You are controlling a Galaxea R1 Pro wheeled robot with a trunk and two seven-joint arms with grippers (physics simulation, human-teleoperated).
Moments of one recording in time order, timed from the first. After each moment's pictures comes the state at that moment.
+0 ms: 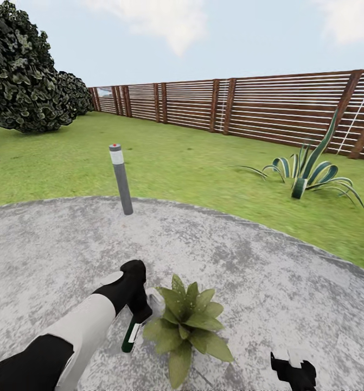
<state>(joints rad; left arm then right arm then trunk) -0.89 -0.11 -0.28 -0.49 -1.10 0.92 -1.22 -0.48 -0.13 -0.62 -0.07 0.55 -0.42 -0.10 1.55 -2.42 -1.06</state>
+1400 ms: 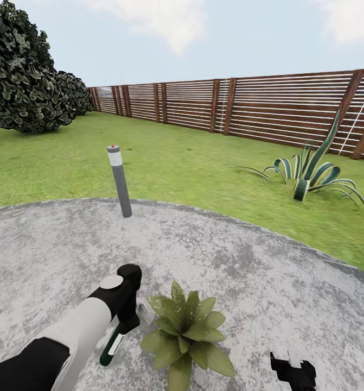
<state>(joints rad) -0.88 -0.09 -0.28 -0.48 -1.37 0.90 -1.40 -0.48 -0.13 -0.62 -0.07 0.55 -0.42 -0.10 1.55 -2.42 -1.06</state>
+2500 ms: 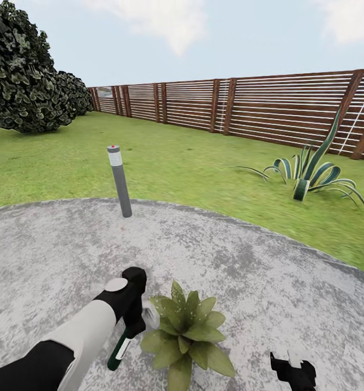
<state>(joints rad) -0.87 -0.12 -0.27 -0.47 -1.35 0.85 -1.40 -0.48 -0.13 -0.62 -0.07 0.55 -0.42 -0.10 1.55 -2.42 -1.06</state>
